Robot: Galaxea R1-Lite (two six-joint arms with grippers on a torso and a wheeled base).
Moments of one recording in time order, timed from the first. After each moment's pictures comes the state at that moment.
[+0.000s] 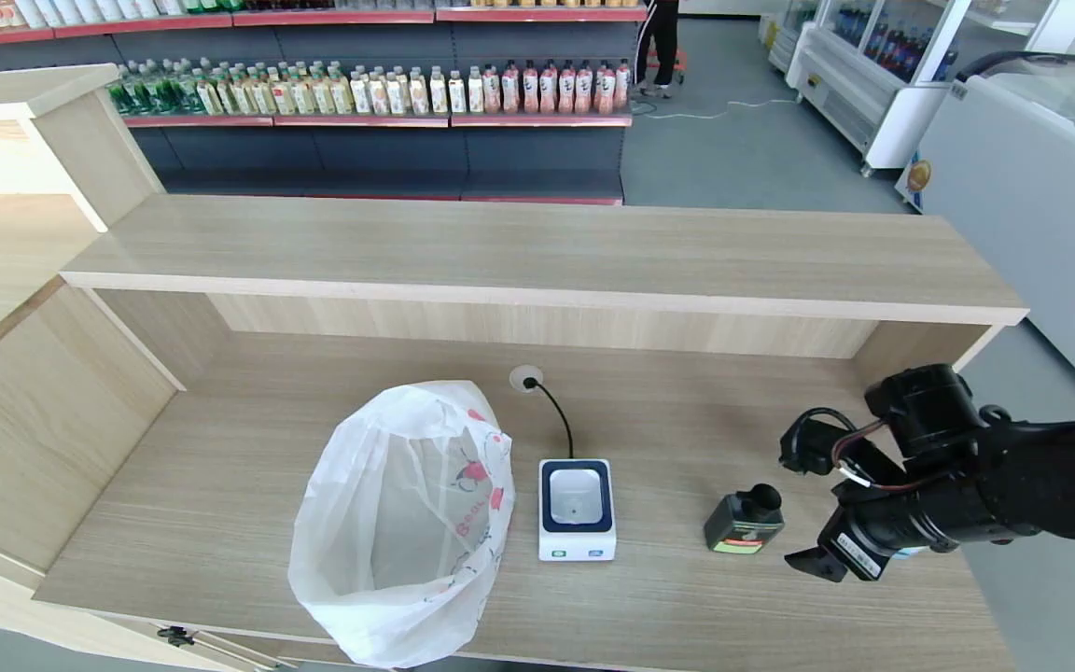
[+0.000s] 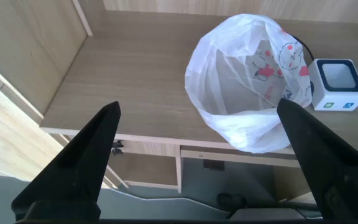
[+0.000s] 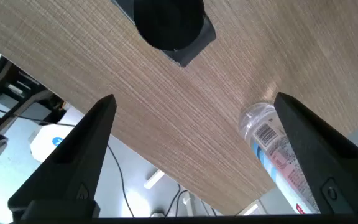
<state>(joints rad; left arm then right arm) 0.00 0.00 0.00 0.00 0.00 0.00 0.19 1.82 -0.76 -0.12 0.01 -0.62</state>
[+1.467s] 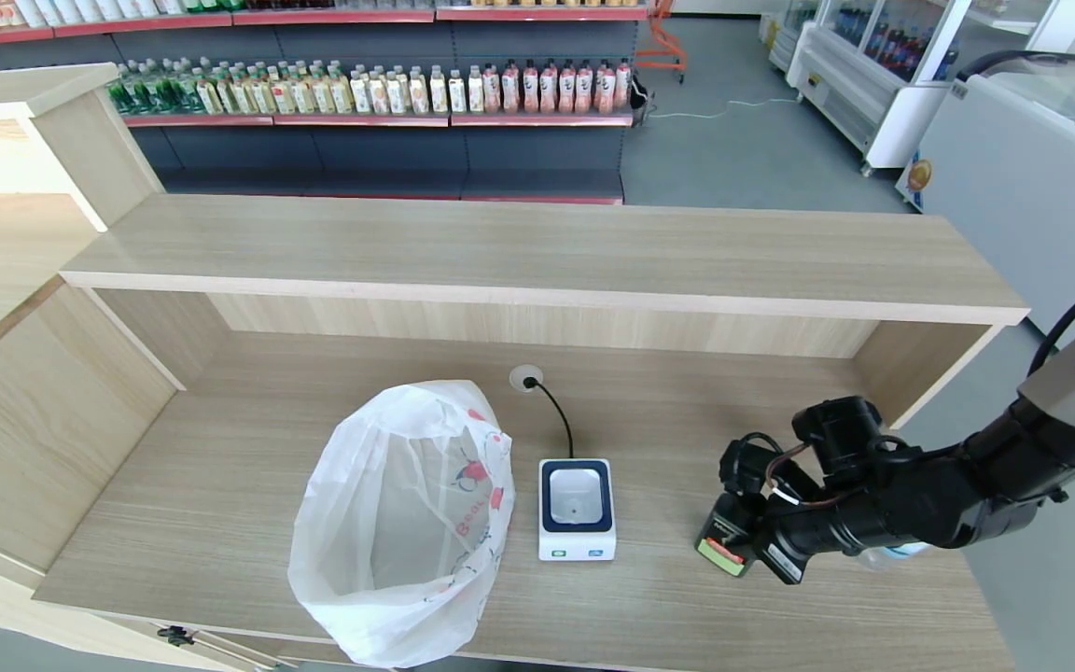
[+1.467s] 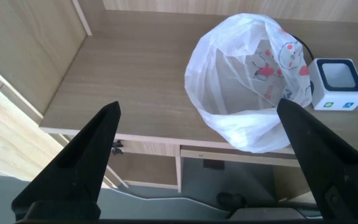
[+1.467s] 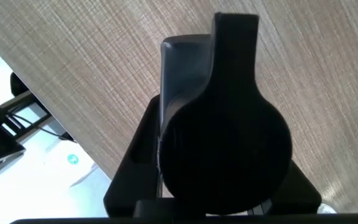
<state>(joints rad) 0.00 0.00 0.00 0.00 0.00 0.00 0.23 2.08 -0.81 -0.34 0.24 -0.69</state>
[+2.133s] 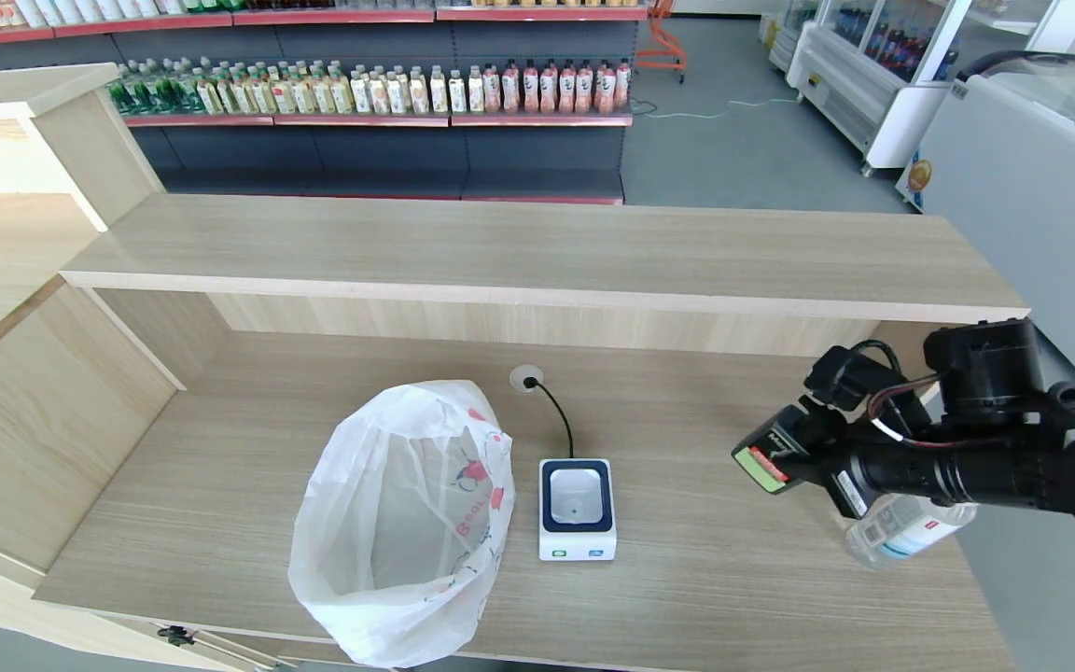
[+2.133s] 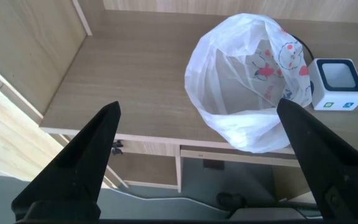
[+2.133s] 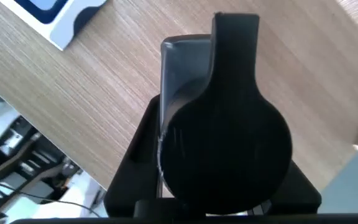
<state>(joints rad) 0.00 0.00 0.00 0.00 0.00 0.00 0.16 1.69 -0.73 -0.37 0.23 -0.56</state>
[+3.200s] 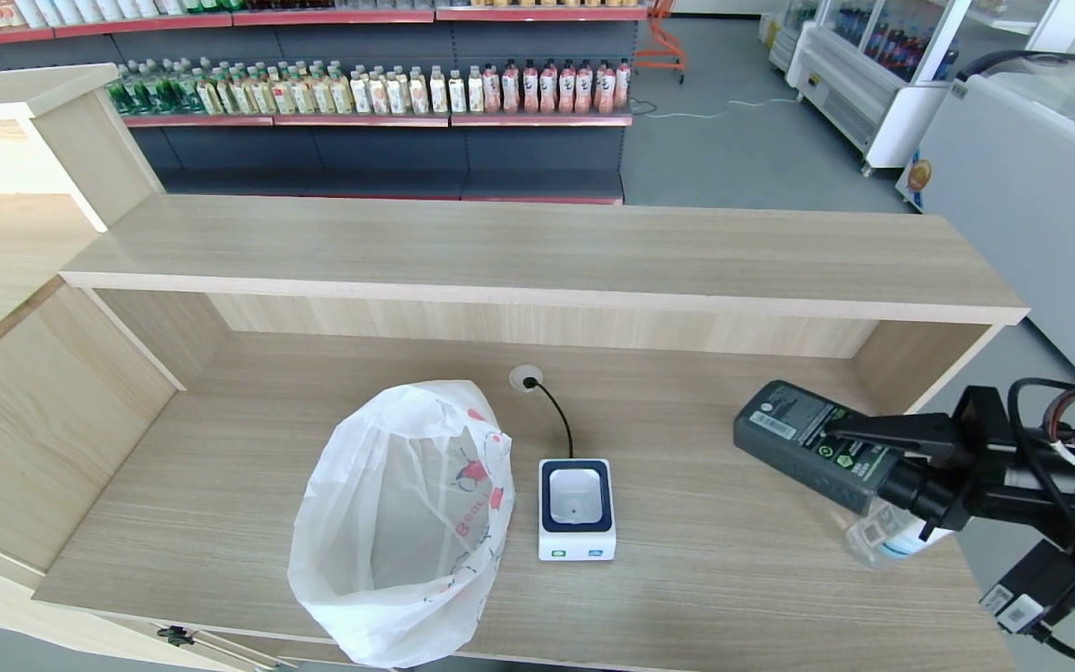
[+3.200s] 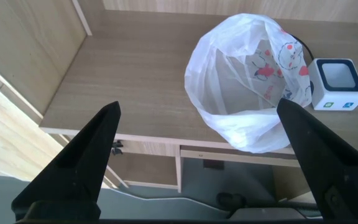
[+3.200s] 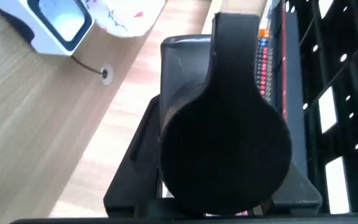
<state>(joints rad) 0.00 0.00 0.00 0.00 0.00 0.00 -0.02 1.55 -0.56 -0.60 1.15 -2.31</state>
